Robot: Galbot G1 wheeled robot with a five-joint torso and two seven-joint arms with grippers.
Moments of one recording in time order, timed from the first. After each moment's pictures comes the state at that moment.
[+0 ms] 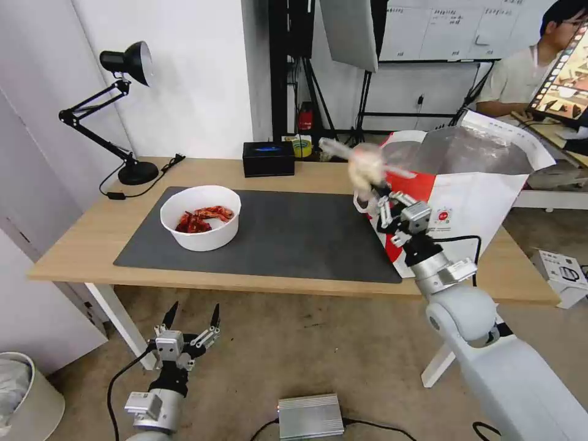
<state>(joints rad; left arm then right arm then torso) 1.68 -1.47 -0.61 -1.98 -0.16 -0.24 0.12 -1.00 1.02 0.32 1.93 0.34 0.35 -0.01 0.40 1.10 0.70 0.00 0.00</state>
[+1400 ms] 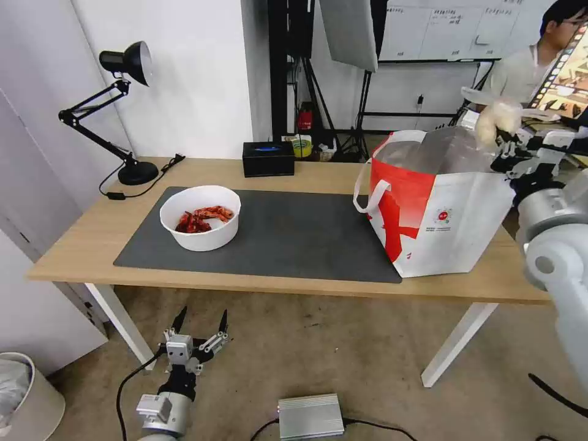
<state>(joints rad) 1.68 -1.48 -0.59 -1.94 -0.14 -0.26 0.12 -0.86 0.78 0.59 1.97 0.92 -0.35 0.40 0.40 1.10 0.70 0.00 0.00</state>
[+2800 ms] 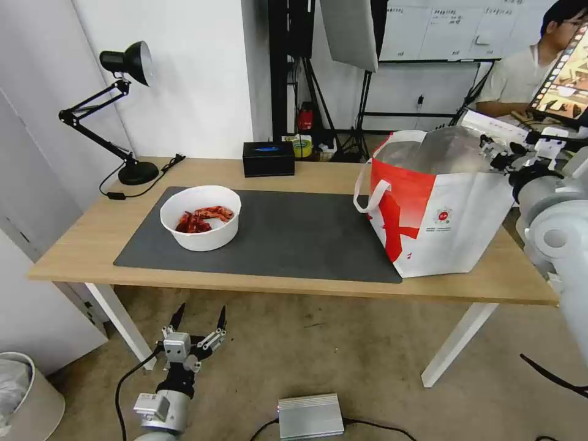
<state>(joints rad) 1.67 -1.48 -0.59 -1.96 -0.15 -0.25 0.12 -0.78 0.79 0.54 1.92 1.05 -0.46 0.51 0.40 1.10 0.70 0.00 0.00</state>
